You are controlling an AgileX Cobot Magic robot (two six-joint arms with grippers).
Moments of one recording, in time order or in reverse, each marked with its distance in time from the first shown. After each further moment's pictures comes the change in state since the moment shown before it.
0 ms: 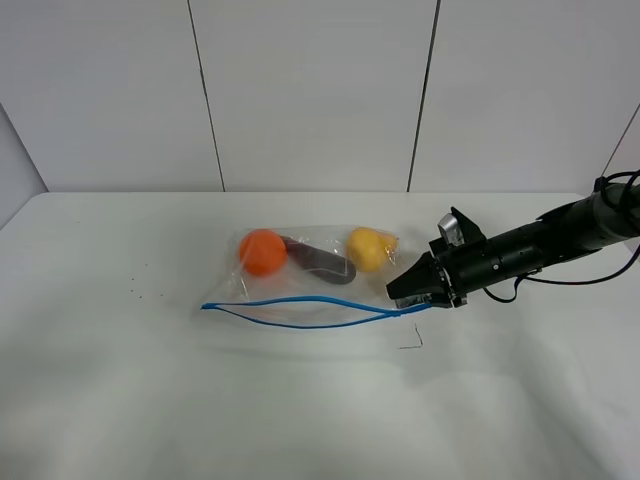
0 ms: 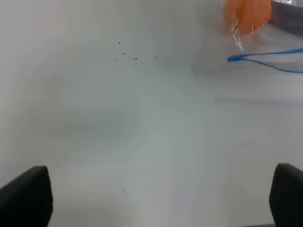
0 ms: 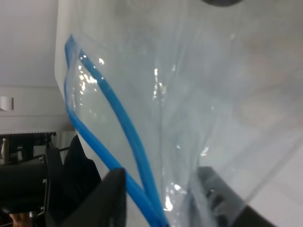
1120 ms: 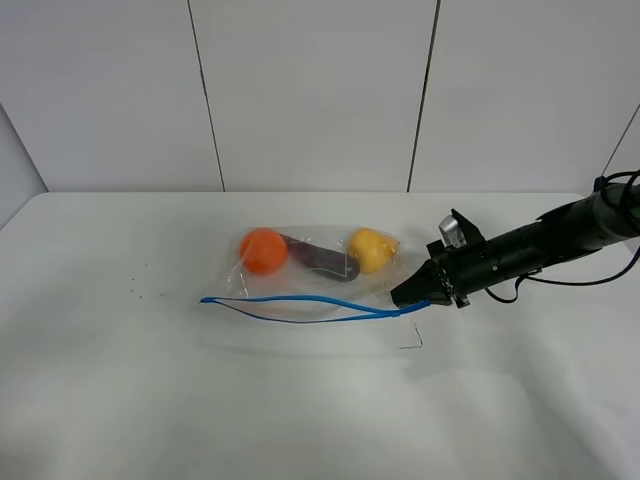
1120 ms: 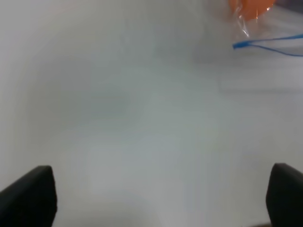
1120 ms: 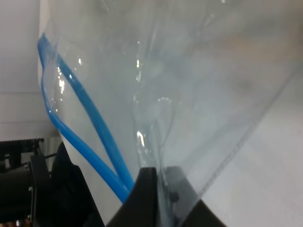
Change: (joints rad) left arm 0.000 0.280 -0.124 0.011 -0.073 0.152; right arm 0.000 0.000 0.000 -0.014 -0.048 0.024
